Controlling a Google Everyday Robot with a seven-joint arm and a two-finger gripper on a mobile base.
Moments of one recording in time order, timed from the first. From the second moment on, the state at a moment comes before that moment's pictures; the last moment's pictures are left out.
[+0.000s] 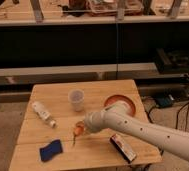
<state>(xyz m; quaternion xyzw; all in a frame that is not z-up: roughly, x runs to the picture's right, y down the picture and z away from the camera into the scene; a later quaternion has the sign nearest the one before) -0.071 0.166 0.722 -0.05 -0.38 -0.25 0.89</state>
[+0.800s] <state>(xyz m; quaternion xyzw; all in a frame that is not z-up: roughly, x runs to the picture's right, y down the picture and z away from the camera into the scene) -0.067 0.026 0.732 -0.11 -0.46 0.06 0.88</state>
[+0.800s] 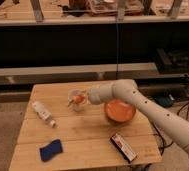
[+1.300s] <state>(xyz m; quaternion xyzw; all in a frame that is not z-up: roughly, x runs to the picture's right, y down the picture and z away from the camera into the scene) -0.074 0.001 0.733 -0.15 -0.53 0.19 0.81</state>
